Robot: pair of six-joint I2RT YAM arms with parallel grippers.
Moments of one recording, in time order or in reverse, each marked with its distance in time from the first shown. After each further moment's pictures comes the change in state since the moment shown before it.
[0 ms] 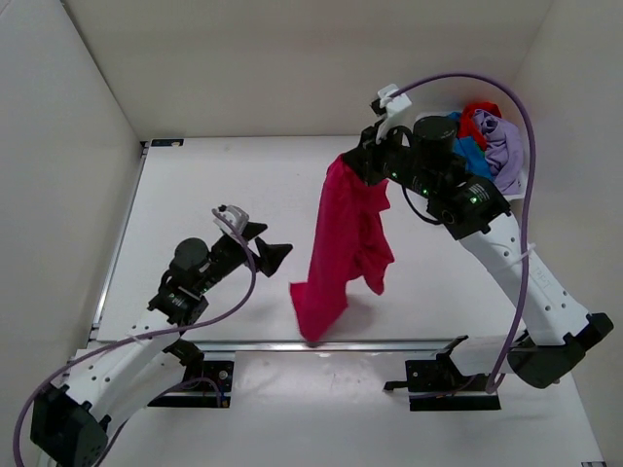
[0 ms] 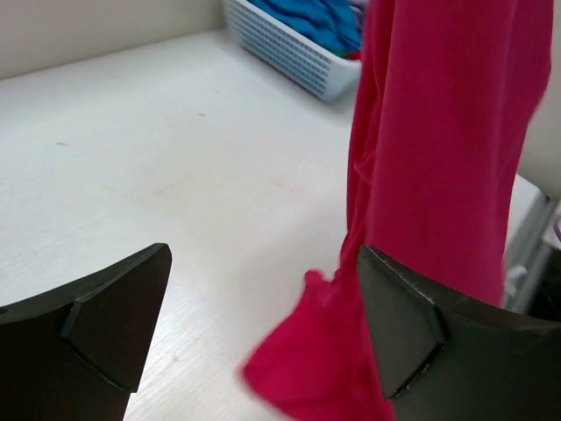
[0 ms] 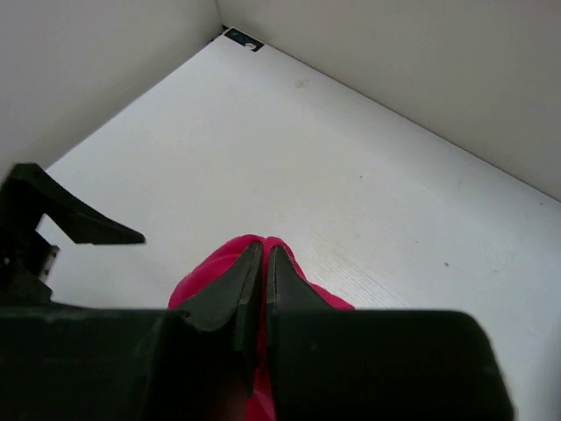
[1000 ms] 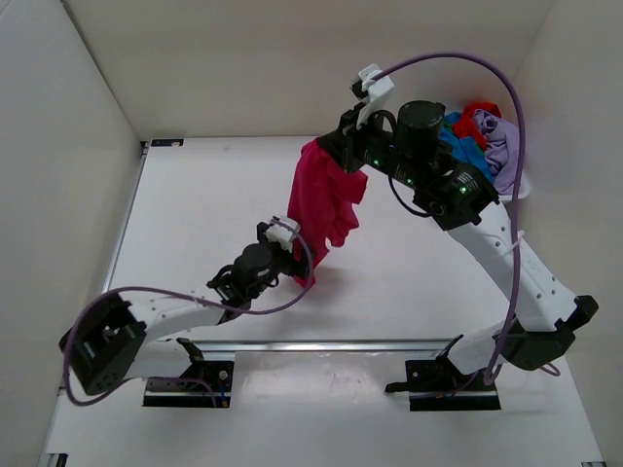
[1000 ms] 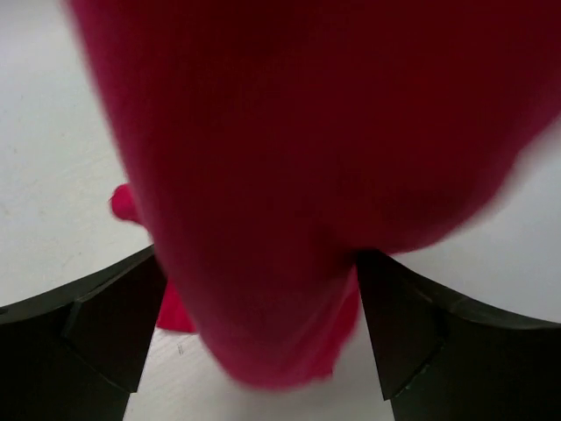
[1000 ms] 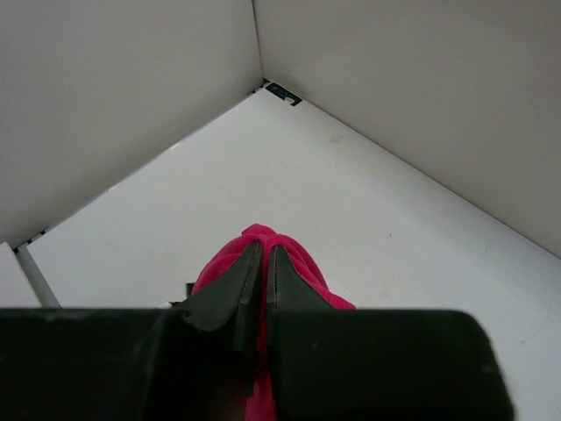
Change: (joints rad) left arm -0.343 0.471 -0.033 0.291 -0.522 0.094; right arm 0.119 0.123 0.220 0.004 0.046 0.004
